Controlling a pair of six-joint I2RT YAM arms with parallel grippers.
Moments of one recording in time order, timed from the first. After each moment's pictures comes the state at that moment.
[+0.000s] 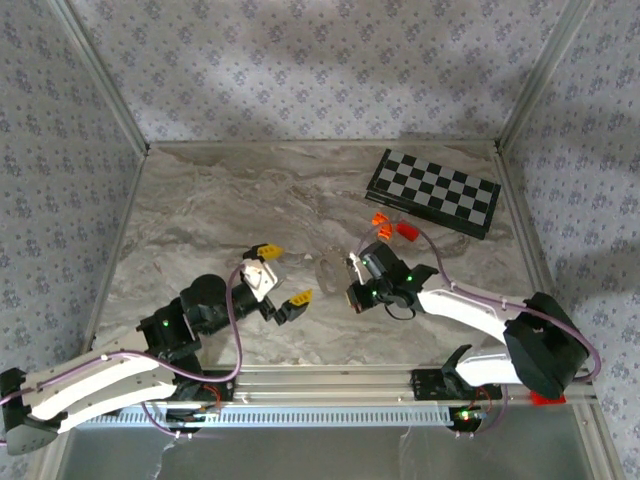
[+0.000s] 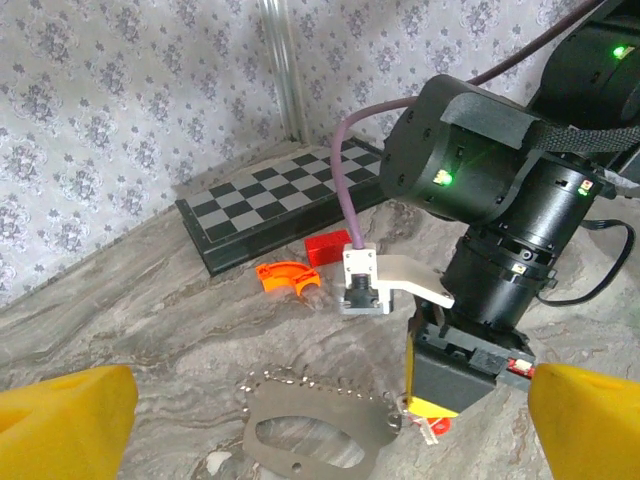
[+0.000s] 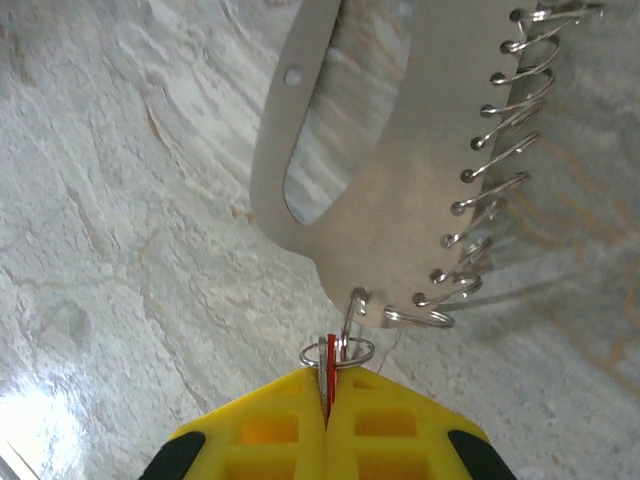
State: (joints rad) left arm -1.09 0.62 0.55 -0.06 -0.13 0.08; right arm 0.76 1.30 0.64 -0.34 -0.20 0.34
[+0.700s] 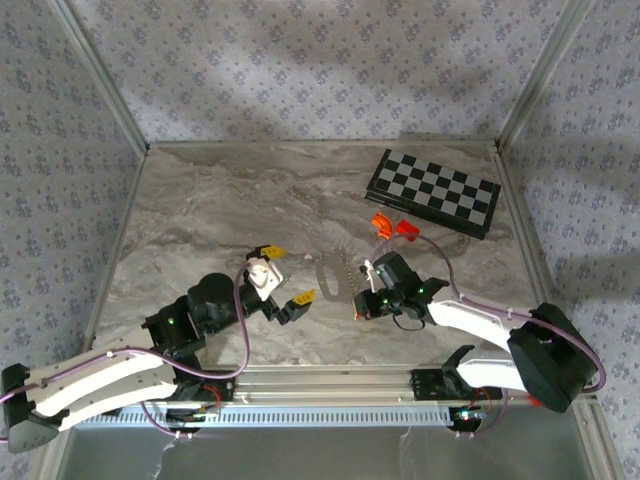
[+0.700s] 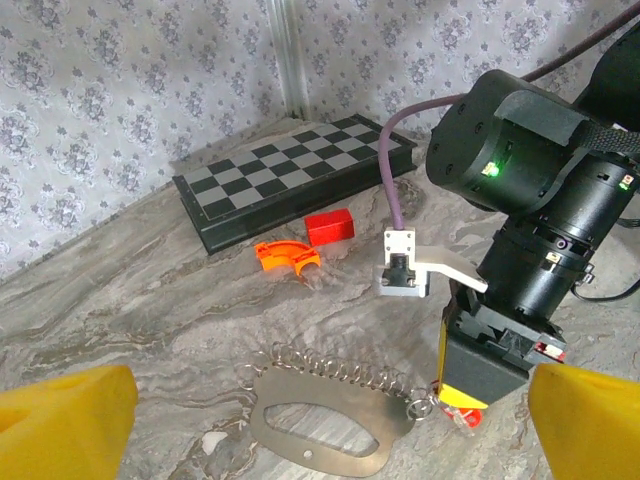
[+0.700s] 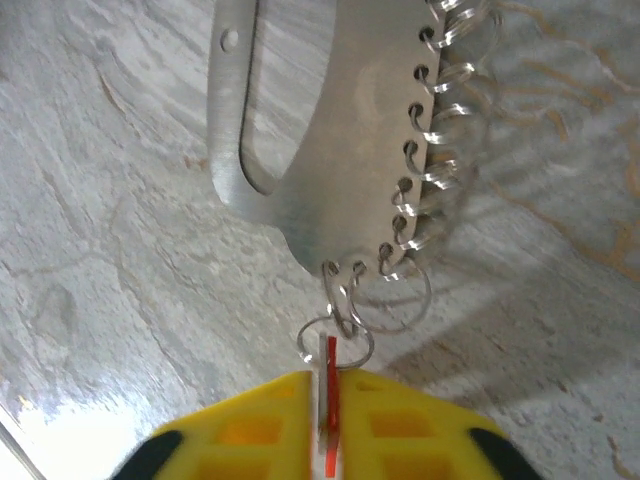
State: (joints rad) left arm -1.09 0.67 0.55 -0.06 -0.14 0.06; right arm 0.71 1.22 0.49 -0.24 -0.27 0.45
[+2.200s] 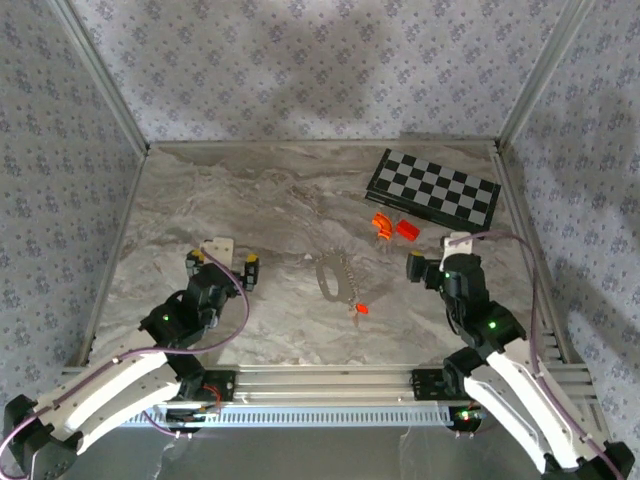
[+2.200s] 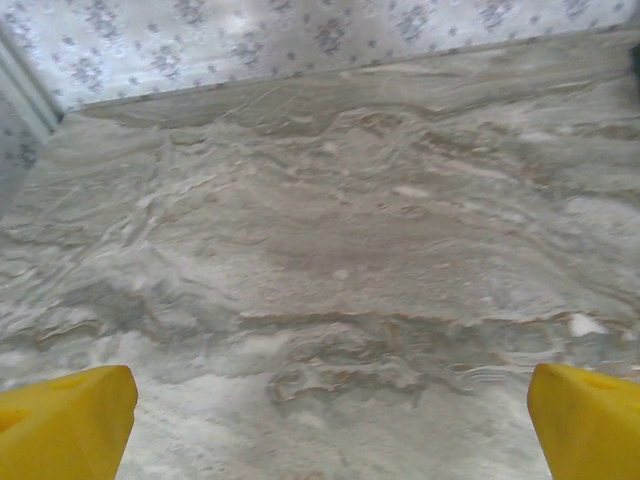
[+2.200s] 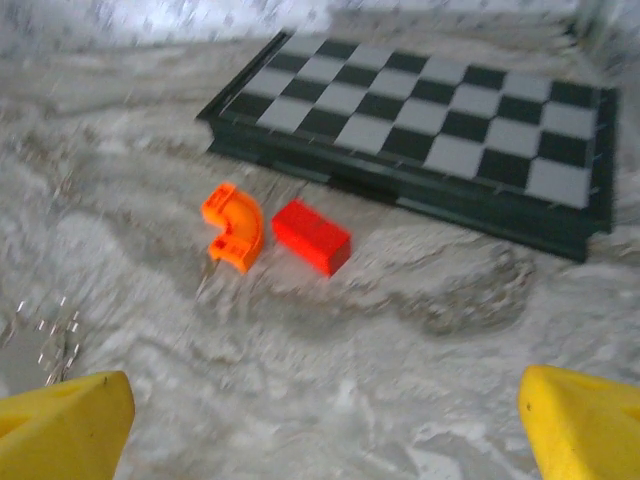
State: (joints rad) left arm -0.78 0.64 0.47 -0.32 -0.67 -0.23; right arm 0.43 0.53 0.51 -0.47 0.37 0.25
